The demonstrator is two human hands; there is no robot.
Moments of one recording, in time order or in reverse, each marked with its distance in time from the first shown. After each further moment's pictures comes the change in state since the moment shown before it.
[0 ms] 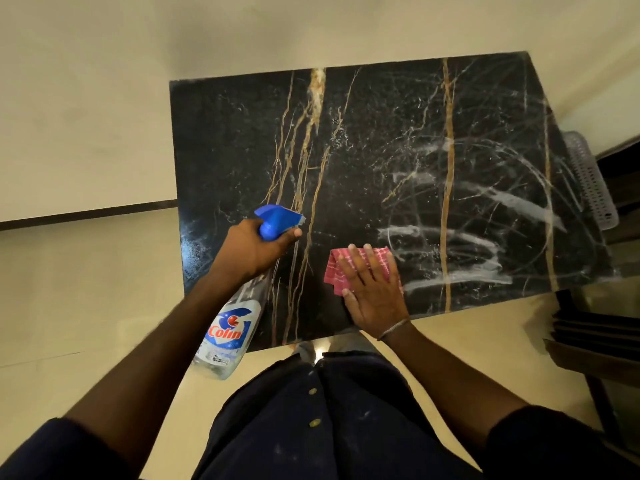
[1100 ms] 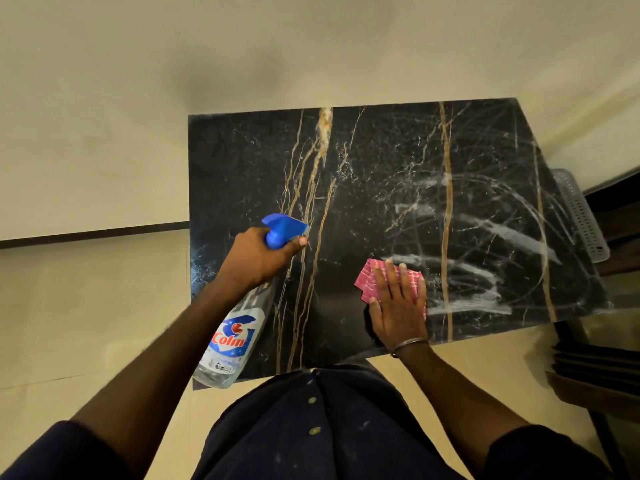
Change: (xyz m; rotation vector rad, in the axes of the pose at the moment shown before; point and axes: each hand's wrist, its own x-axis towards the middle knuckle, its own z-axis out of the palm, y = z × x) left_hand 0.012 0.011 -0.022 -0.040 0.027 0.052; right_hand 0.008 0.028 -0.001 -0.067 -0.006 0.299
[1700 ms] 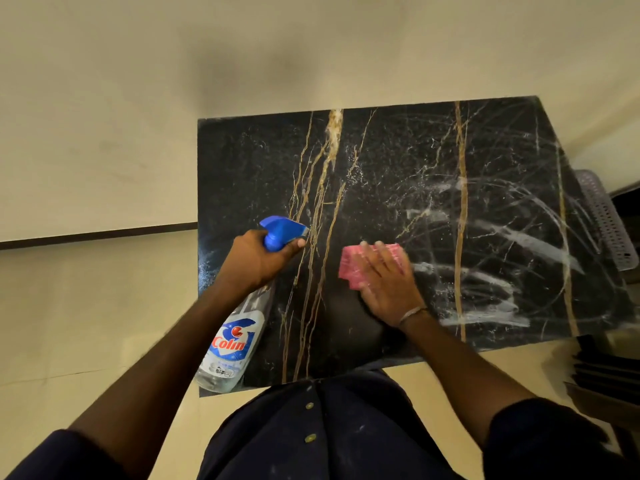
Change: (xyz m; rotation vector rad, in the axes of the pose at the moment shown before) left_hand 0.013 -0.005 -0.007 0.050 0.070 -0.011; right_hand 0.071 -0.002 -0.010 0.009 0.017 -0.351
